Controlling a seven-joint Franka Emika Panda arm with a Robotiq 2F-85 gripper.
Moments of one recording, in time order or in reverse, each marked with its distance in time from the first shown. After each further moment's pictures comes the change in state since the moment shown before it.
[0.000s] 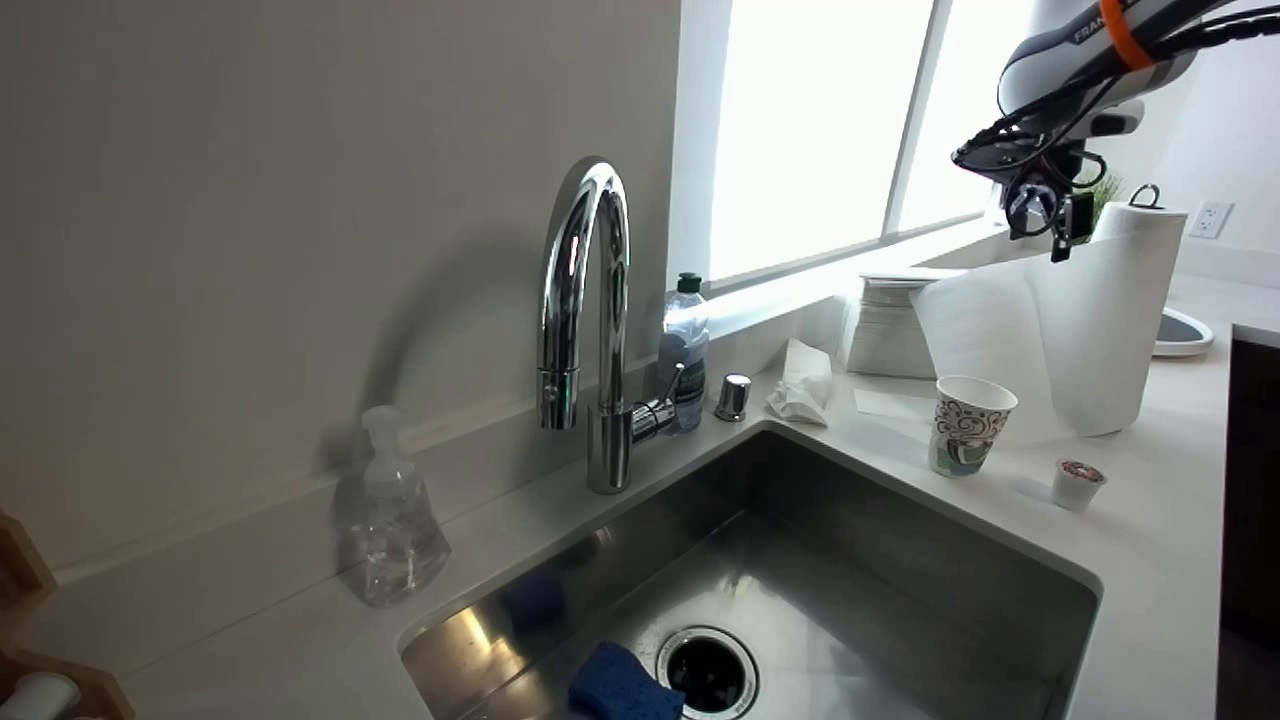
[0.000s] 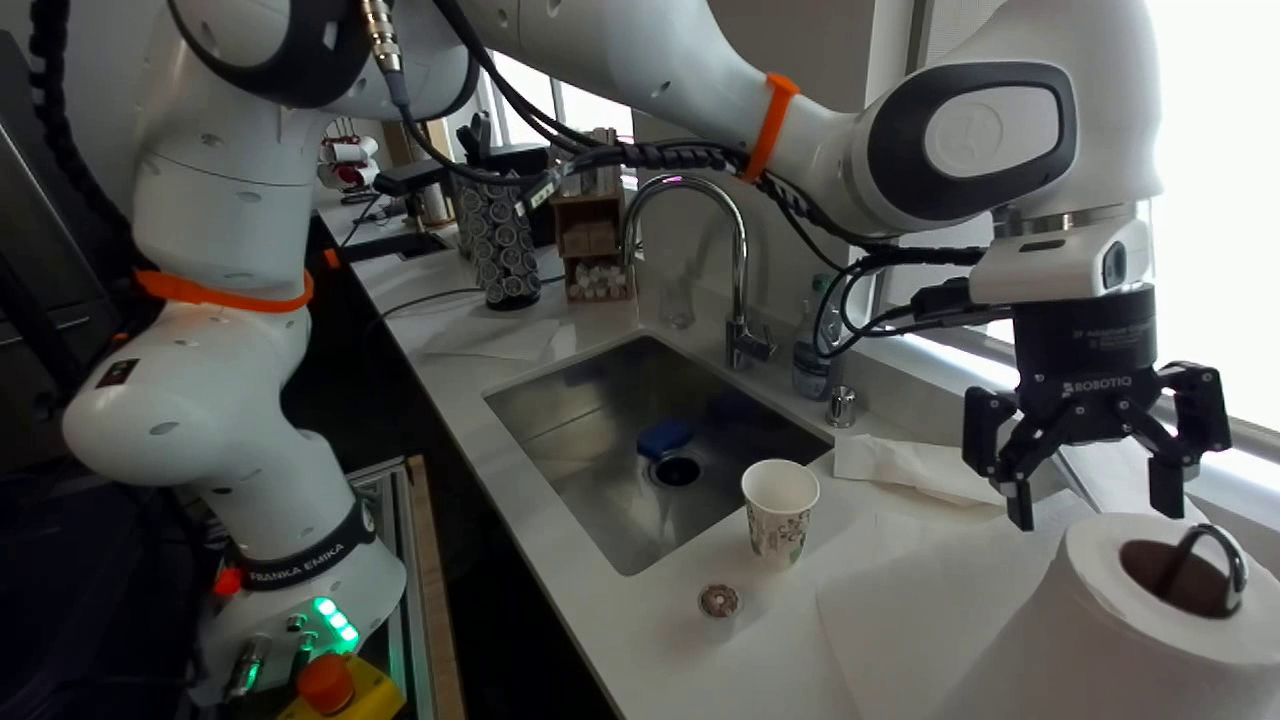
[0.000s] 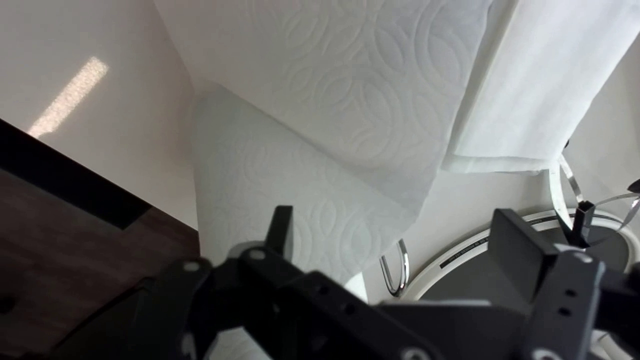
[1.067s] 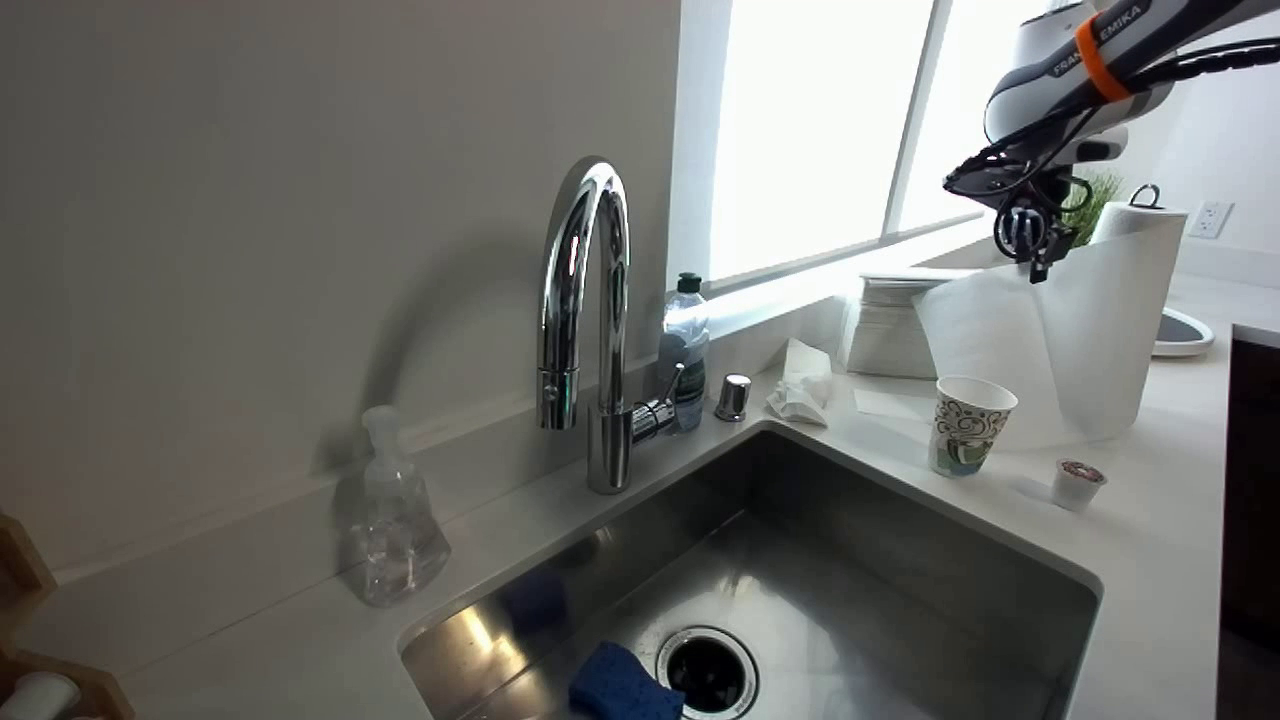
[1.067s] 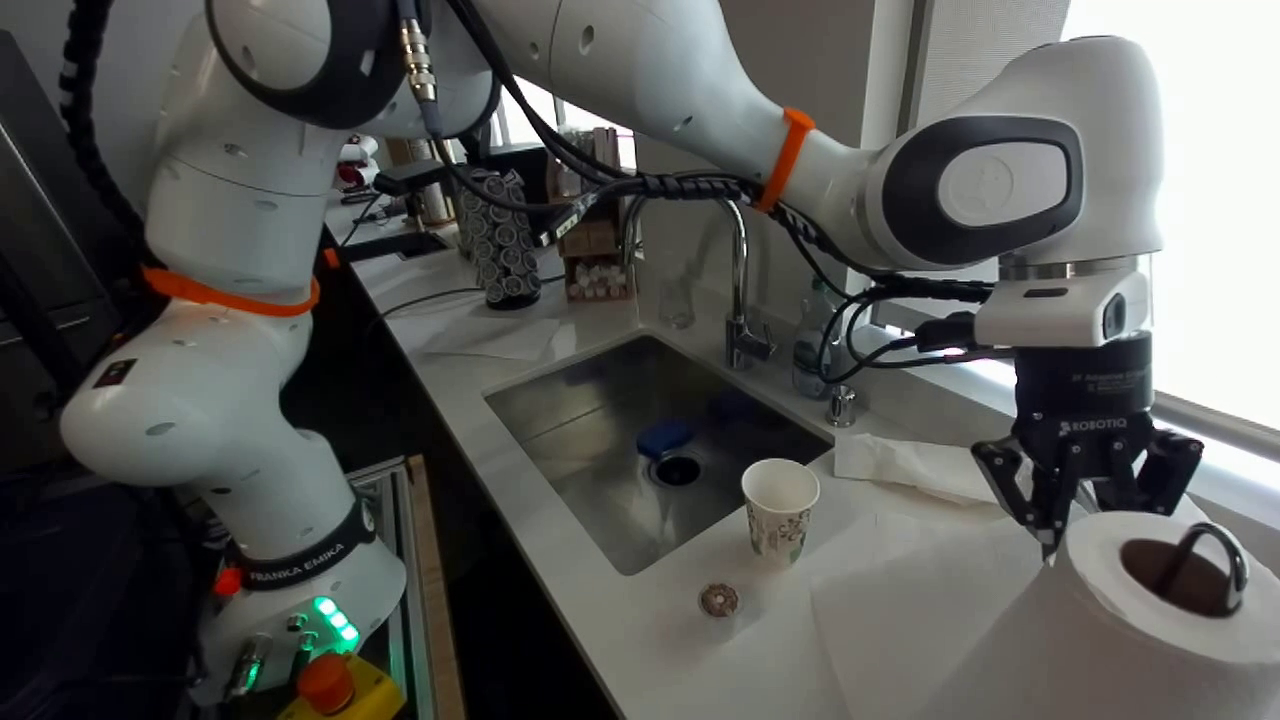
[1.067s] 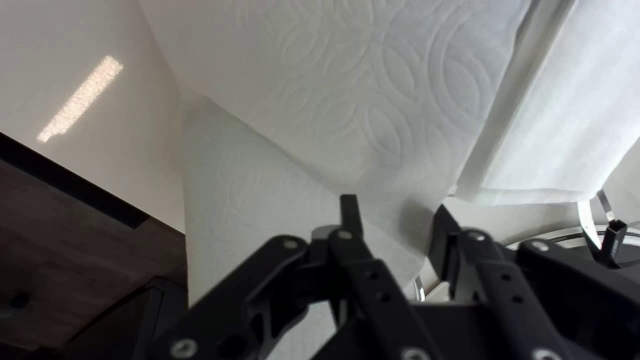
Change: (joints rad) arm -0.015 0.065 0.008 0.026 0.012 0.001 0.004
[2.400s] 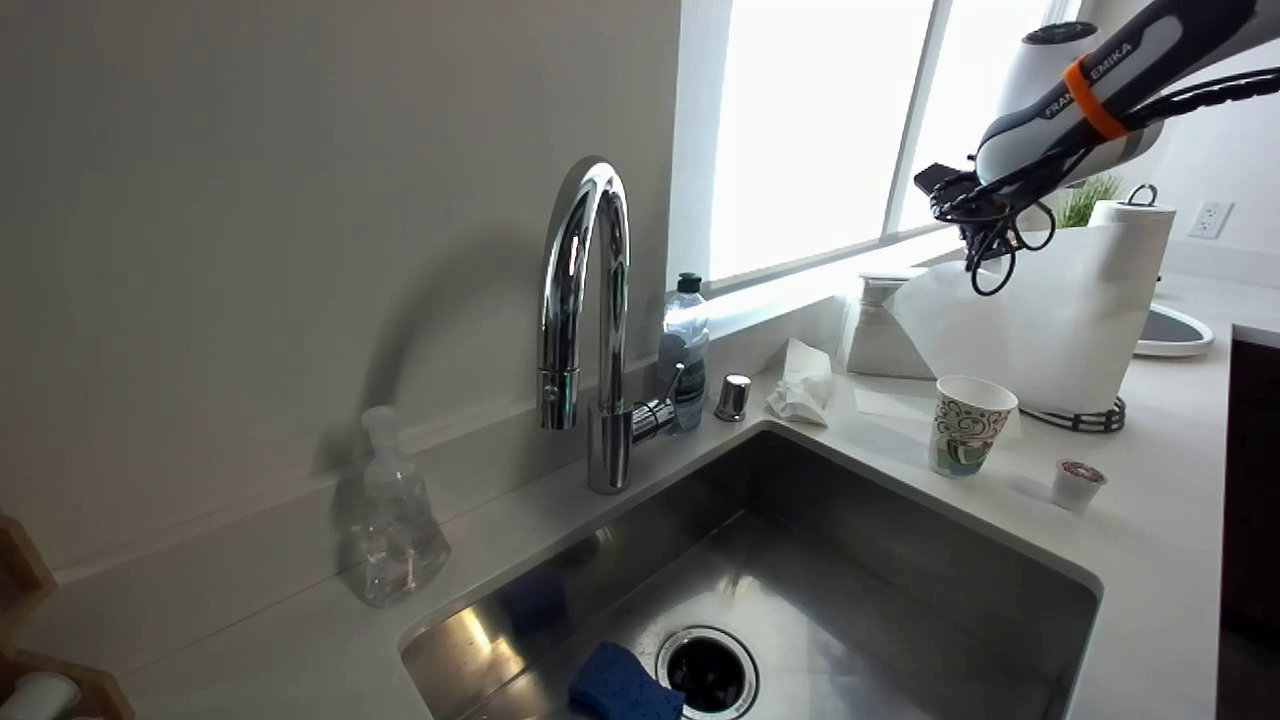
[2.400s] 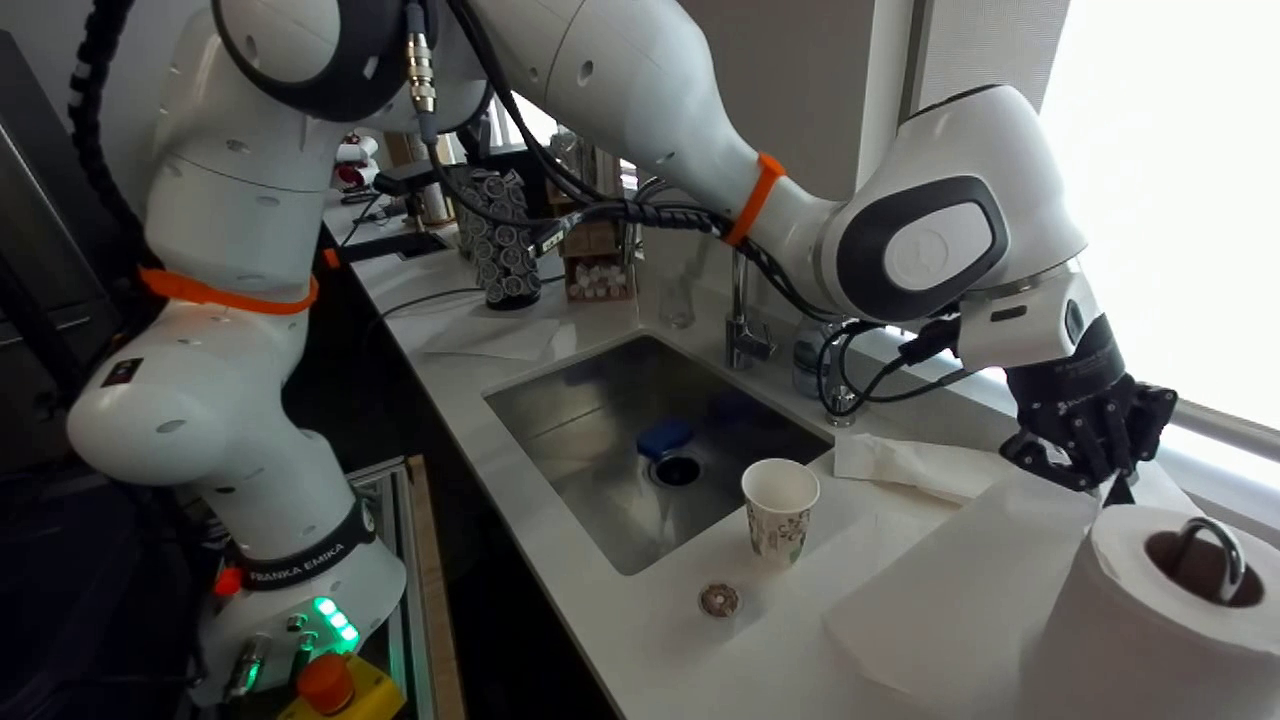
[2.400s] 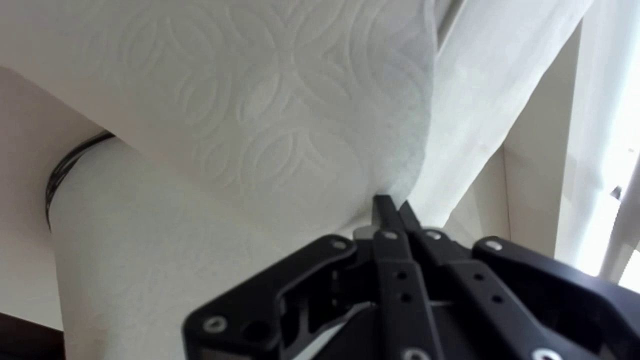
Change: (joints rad) arm 0.050 -0.015 -0.004 -0.156 -0.018 0.473 -0.041
